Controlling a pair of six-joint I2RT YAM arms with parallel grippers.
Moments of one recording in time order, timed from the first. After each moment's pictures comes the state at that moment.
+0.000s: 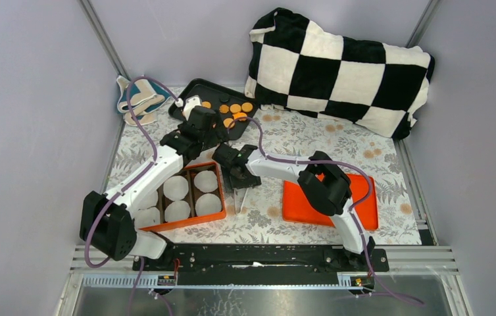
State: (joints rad) left arm -0.46 1.40 1.13 -0.47 -0.31 -0.70; right arm 0.99 2.18 1.65 -0.80 0.22 0.72
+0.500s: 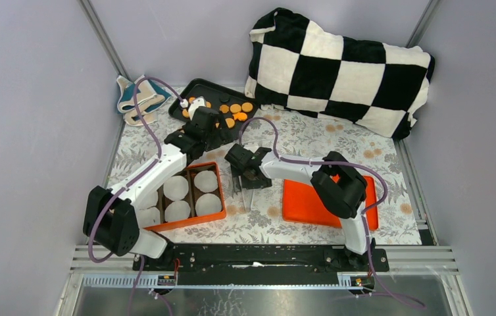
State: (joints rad) left arm -0.47 1.43 1.13 -0.45 -0.27 -0.70; right arm 0.95 2.04 1.42 -0.67 0.21 0.75
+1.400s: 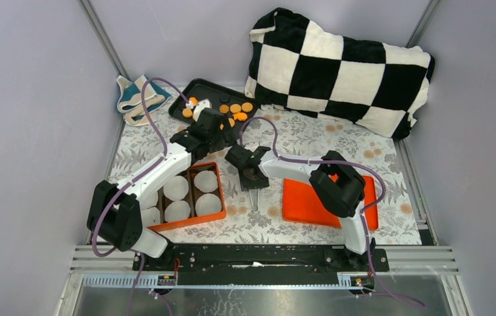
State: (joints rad) left arm -0.49 1.48 1.13 -0.44 -0.27 -0.71; right arm 0.95 2.08 1.46 -0.75 0.25 0.73
